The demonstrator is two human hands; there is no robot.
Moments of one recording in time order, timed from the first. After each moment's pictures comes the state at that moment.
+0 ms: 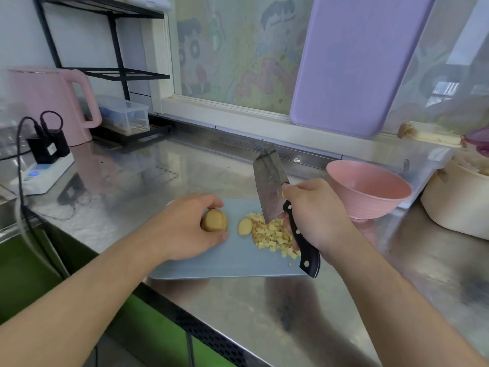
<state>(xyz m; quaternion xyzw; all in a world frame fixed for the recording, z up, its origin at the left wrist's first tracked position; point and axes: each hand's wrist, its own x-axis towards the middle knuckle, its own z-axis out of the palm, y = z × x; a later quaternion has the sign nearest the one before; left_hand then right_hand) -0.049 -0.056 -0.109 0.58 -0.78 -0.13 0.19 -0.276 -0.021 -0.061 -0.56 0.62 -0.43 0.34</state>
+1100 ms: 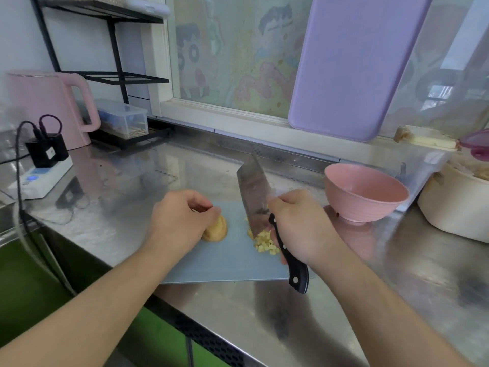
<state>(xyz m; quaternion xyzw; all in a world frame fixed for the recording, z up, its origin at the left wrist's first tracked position) -0.060 -0.064 -0.121 0.65 -0.58 -0.20 0.44 -0.261 -0.018 -0.069 -0.58 0.62 -0.40 0.34</state>
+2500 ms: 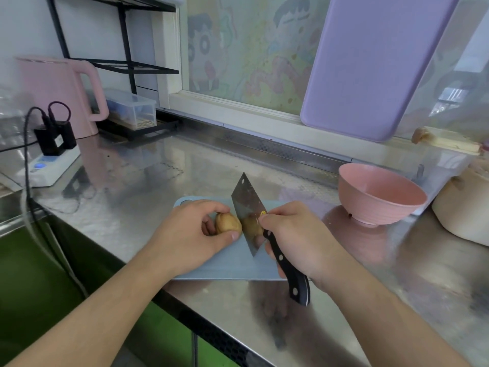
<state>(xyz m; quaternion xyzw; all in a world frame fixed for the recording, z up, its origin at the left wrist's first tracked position) -0.042 -0.044 -0.135 0.56 -0.73 -0.19 0.35 -0.240 -0.008 -0.075 -0.57 0.63 -0.33 0.41</state>
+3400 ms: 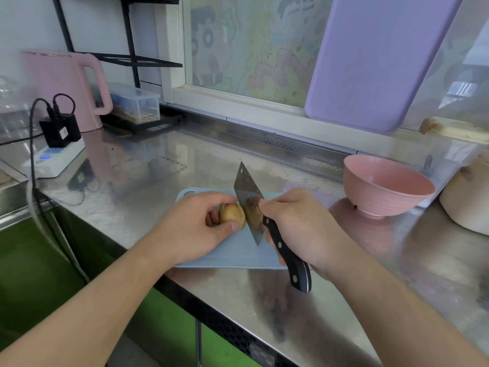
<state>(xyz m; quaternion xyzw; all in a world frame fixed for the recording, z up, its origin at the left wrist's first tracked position) -0.039 -0.046 -0.138 0.54 -0.75 -0.19 0.32 -0.238 -0.005 -0.076 -0.61 0.60 -0.34 0.40</state>
